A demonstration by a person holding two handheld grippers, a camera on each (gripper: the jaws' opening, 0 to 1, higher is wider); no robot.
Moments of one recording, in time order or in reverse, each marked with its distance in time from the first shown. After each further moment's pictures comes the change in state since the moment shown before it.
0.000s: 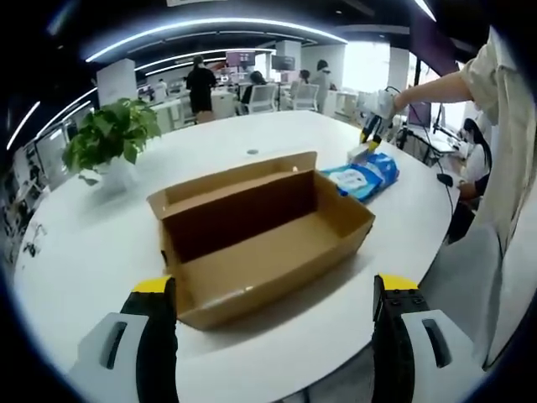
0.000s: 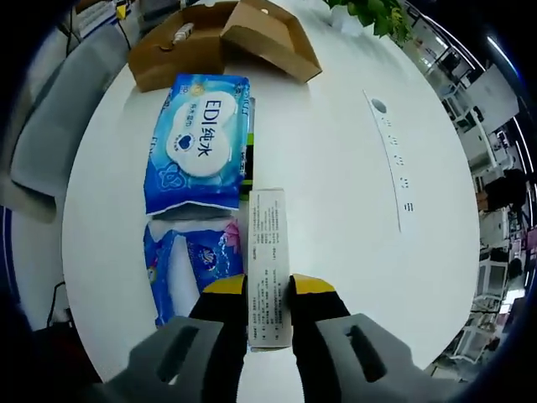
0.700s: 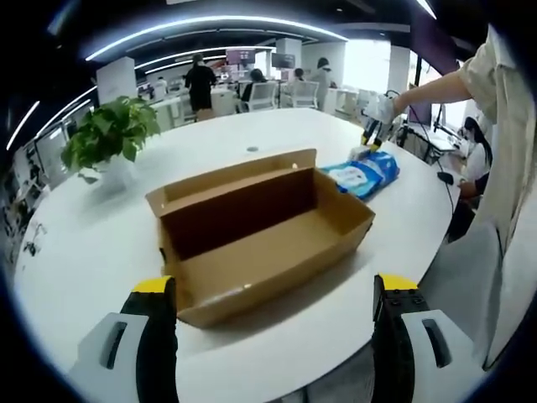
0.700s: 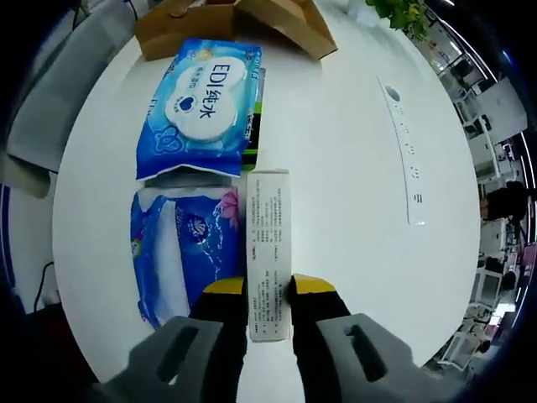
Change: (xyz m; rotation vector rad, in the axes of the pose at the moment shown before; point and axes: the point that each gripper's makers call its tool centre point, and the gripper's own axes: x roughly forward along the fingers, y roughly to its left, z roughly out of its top) left arm 0.001 0.000 -0.006 0.000 0.016 0.003; right arm 0.013 -0.003 -0.018 -0.045 0.055 -0.009
